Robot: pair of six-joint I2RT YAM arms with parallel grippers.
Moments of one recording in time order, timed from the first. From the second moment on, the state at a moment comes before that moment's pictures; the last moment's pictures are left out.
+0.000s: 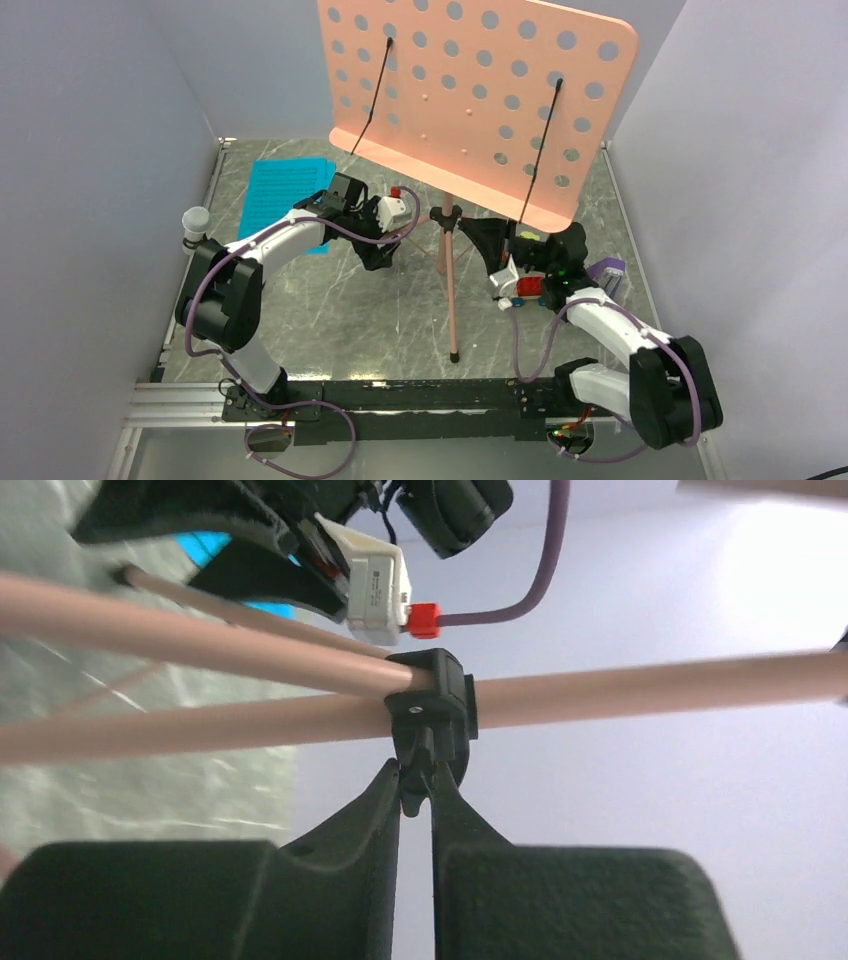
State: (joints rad) left arm -0.43 1.67 1.14 -0.43 0.50 0.59; right arm 0.29 1.12 0.49 0.64 -1.06 -1.31
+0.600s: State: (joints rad) left arm -0.43 1.63 1.12 -0.42 0.51 0.58; right arm 0.27 0.81 0.55 0.25 -0.75 -1.05
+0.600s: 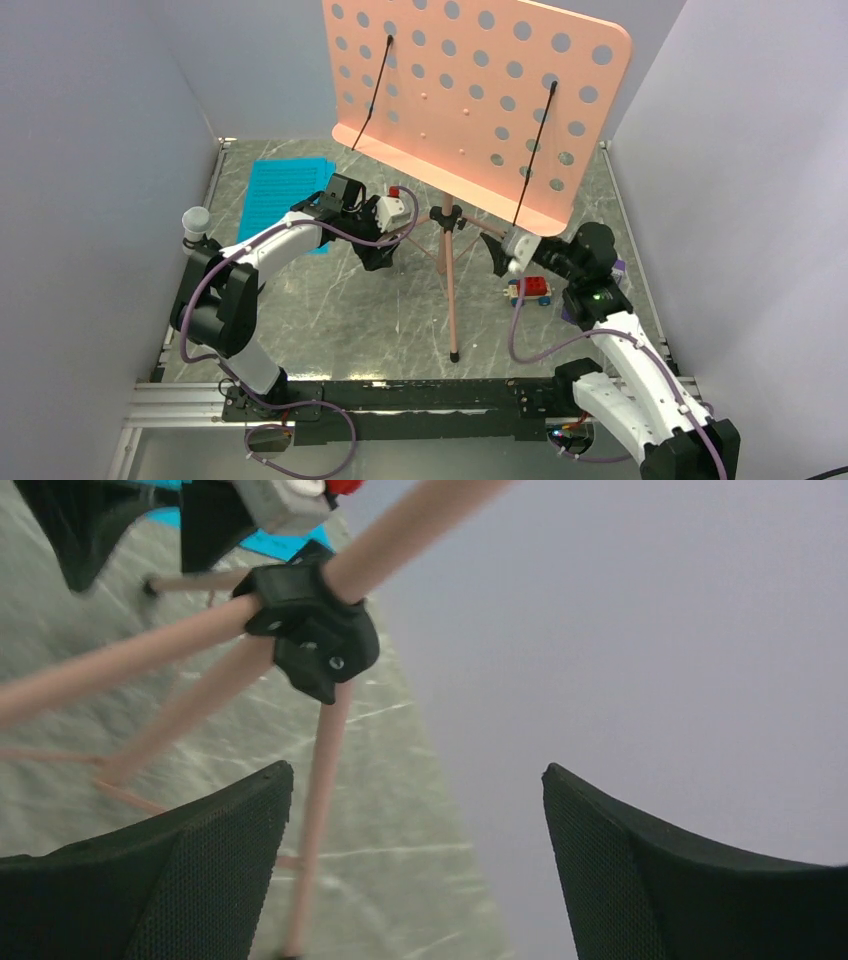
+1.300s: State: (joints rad) left arm -0.43 1.63 1.11 -0.39 0.54 0.56; right arm 0.21 1.09 0.76 0.16 -0.77 0.41
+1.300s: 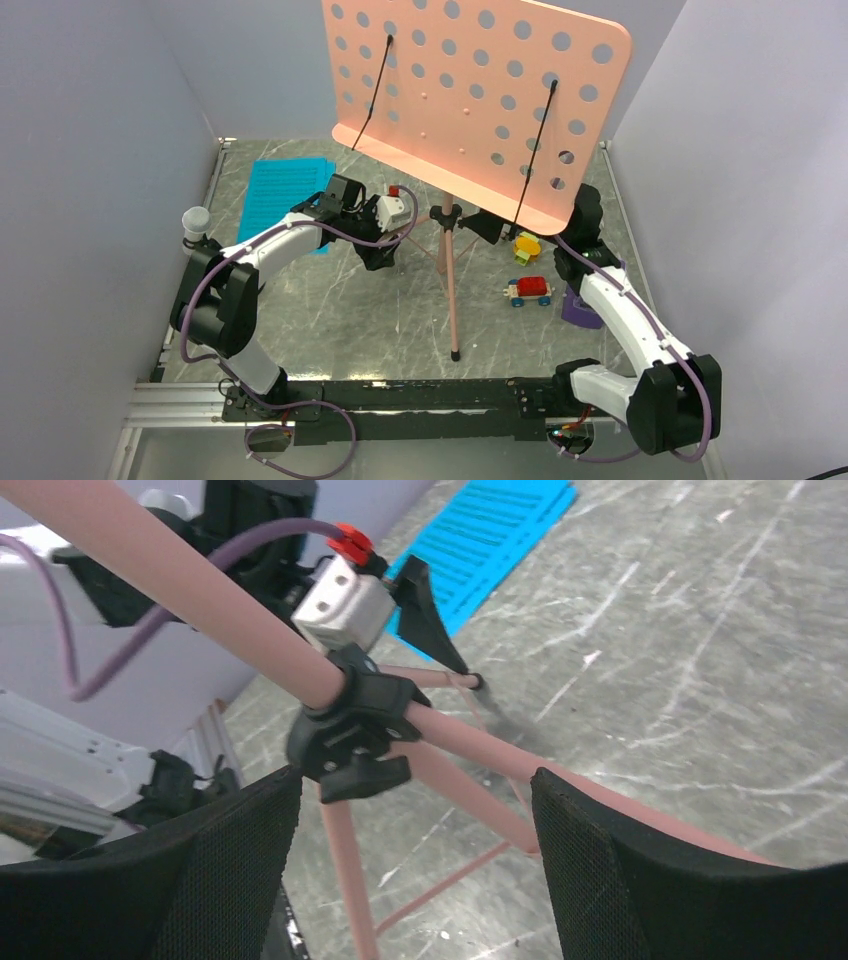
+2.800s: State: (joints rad) left arm -0.43 1.63 1.10 -0.37 0.54 0.56; right arm 0.06 1.13 0.72 0.15 -0.69 0.33
